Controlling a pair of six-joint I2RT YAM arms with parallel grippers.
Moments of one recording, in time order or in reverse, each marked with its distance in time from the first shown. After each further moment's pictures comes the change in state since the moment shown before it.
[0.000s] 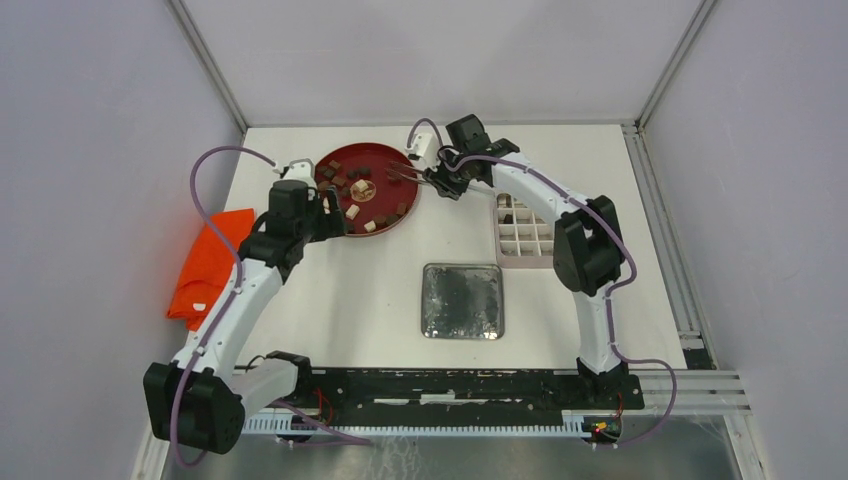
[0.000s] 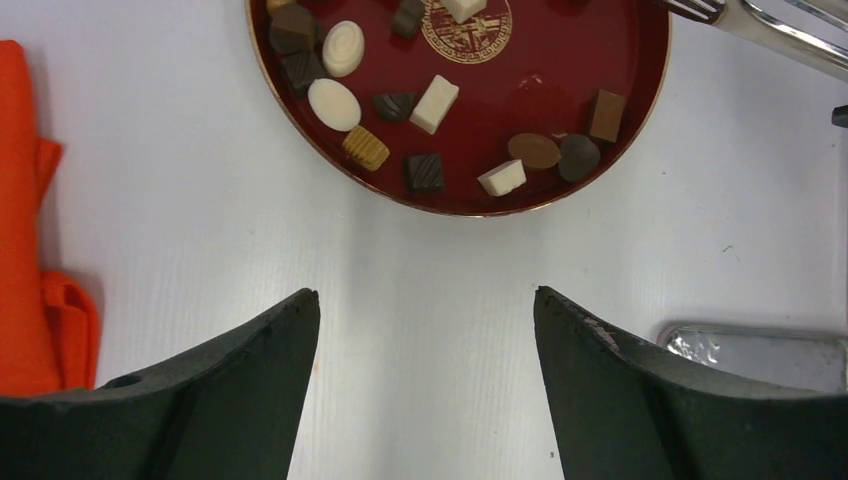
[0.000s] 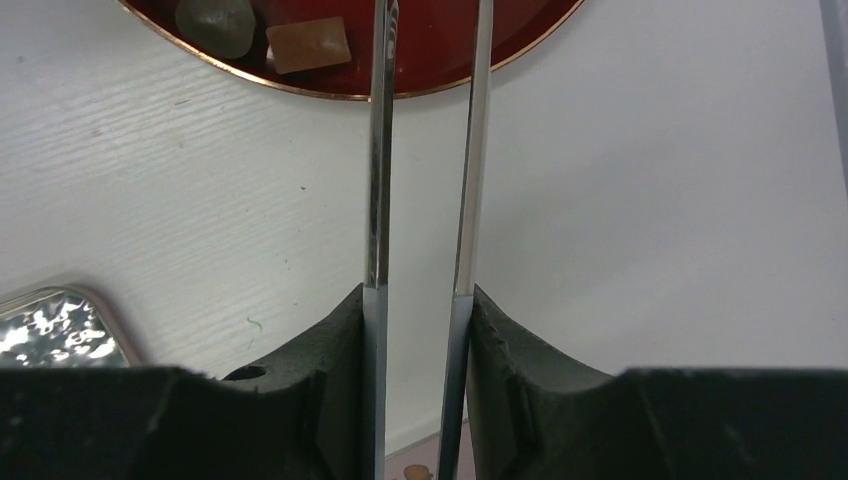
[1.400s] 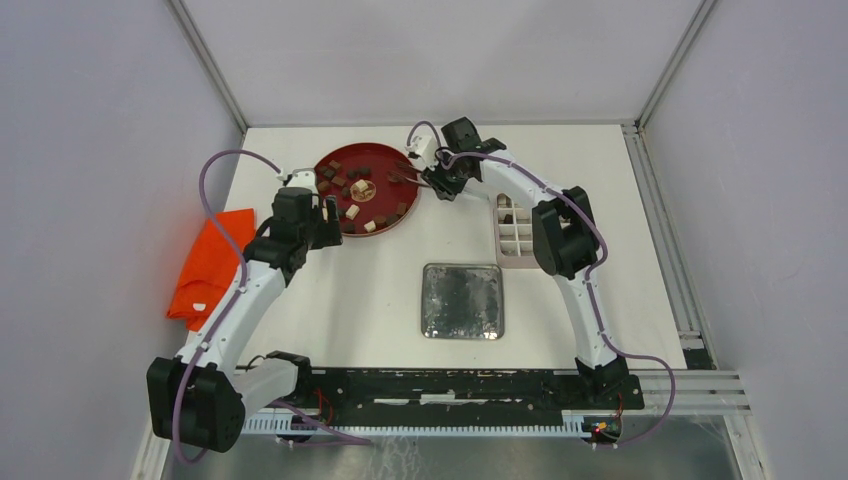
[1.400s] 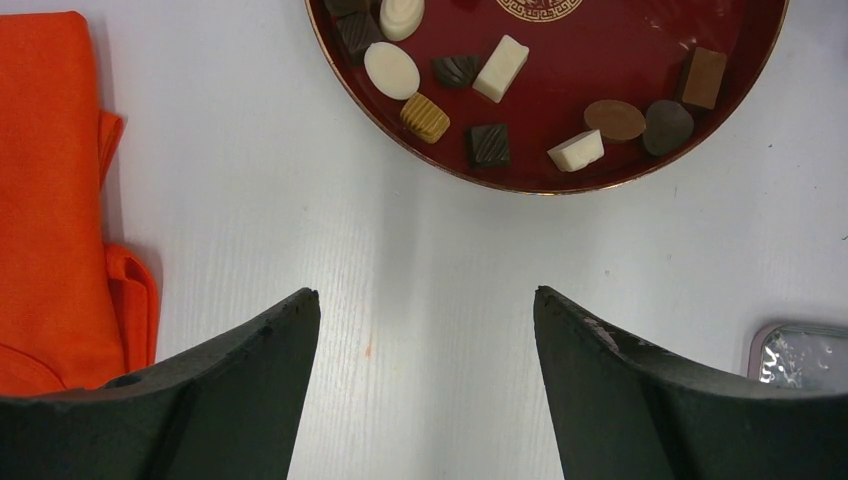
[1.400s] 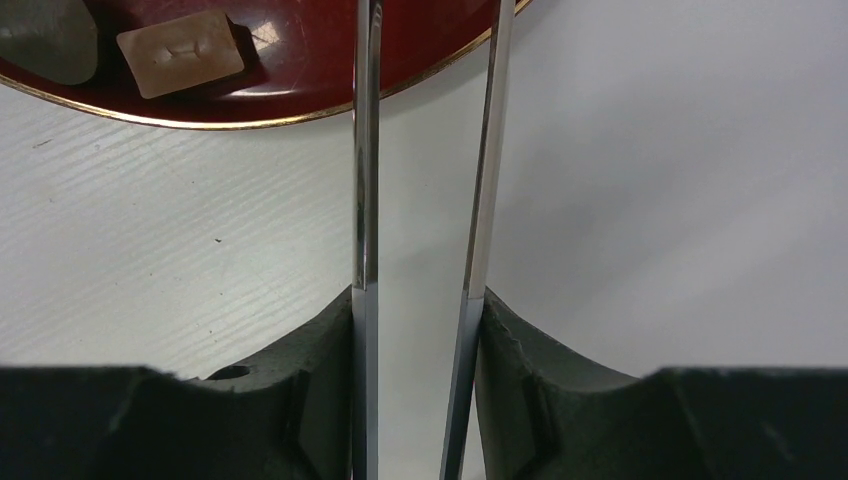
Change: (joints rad) left arm 0.000 -0.009 -0.058 -0.006 -0.111 0.090; right arm -0.026 0.262 0.227 -0.044 0.022 0.061
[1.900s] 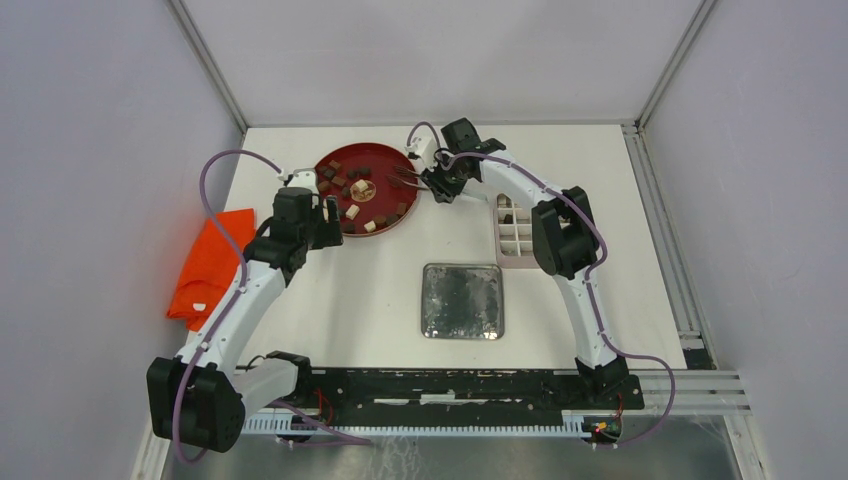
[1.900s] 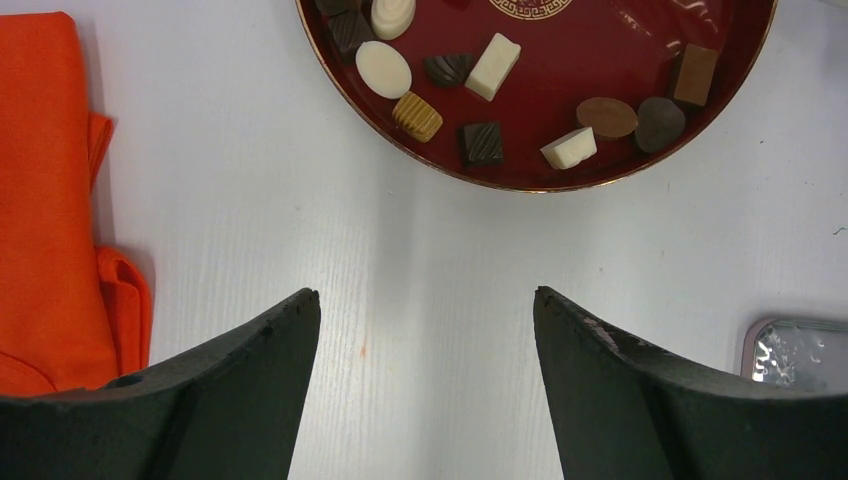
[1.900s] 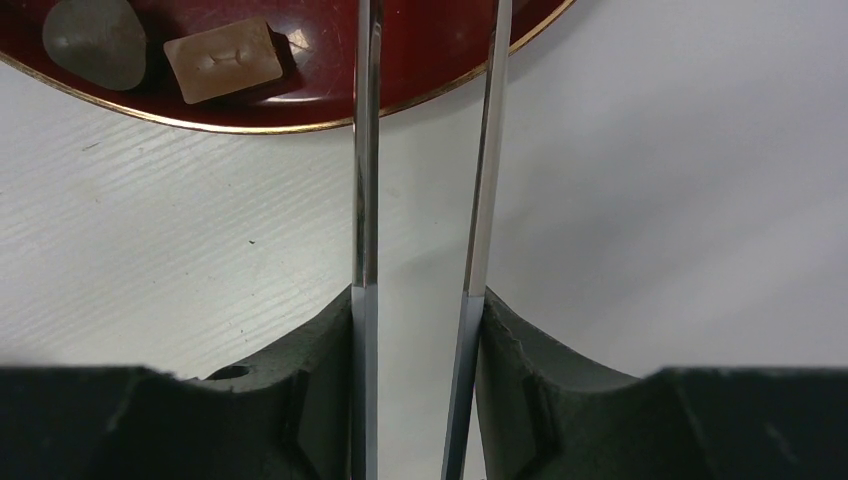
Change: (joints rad) left arm 0.000 0.002 0.000 0.000 0.015 0.000; right arm 0.000 0.007 0.000 -0.014 -0.047 0.020
